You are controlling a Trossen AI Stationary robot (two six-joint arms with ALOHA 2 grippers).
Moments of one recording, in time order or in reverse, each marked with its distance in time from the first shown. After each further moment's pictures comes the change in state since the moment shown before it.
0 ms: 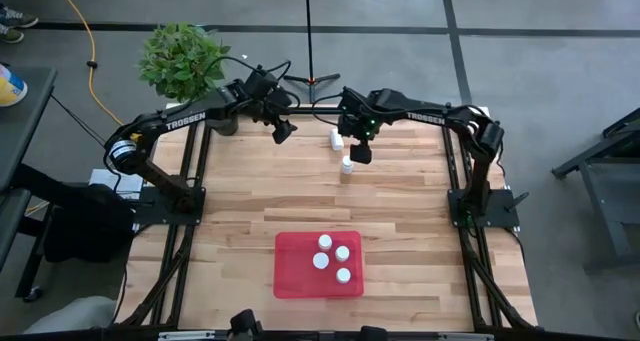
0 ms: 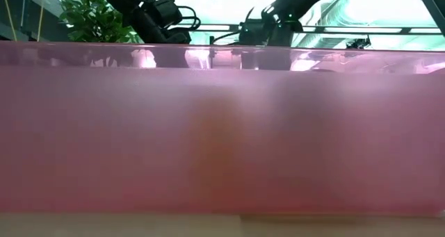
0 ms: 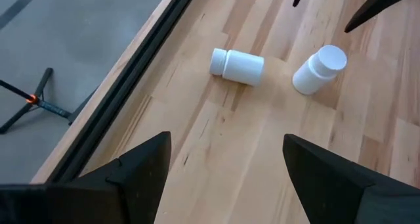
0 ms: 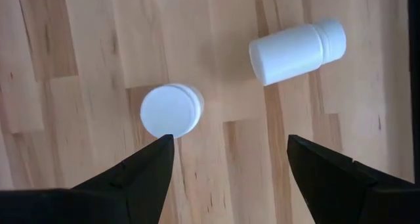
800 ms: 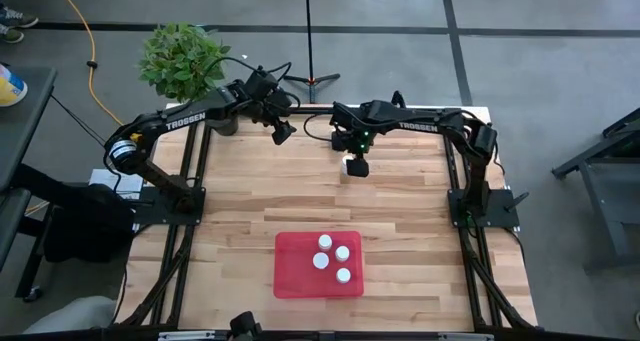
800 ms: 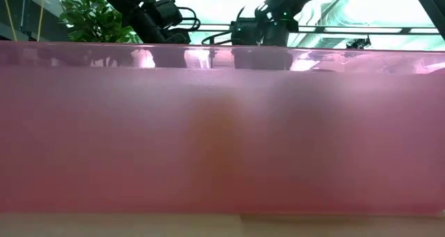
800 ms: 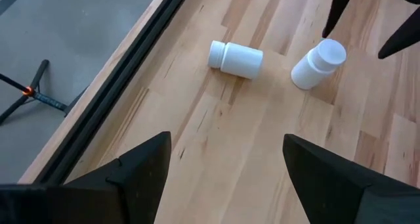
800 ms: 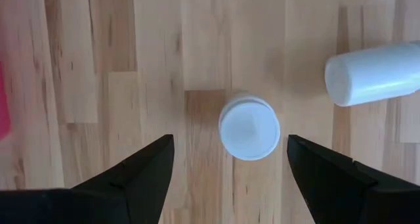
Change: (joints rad) left arm 0.000 0.001 0.000 -0.024 -0.001 -0.015; right arm 0.093 0.033 0.006 -0.023 -0.066 0.004
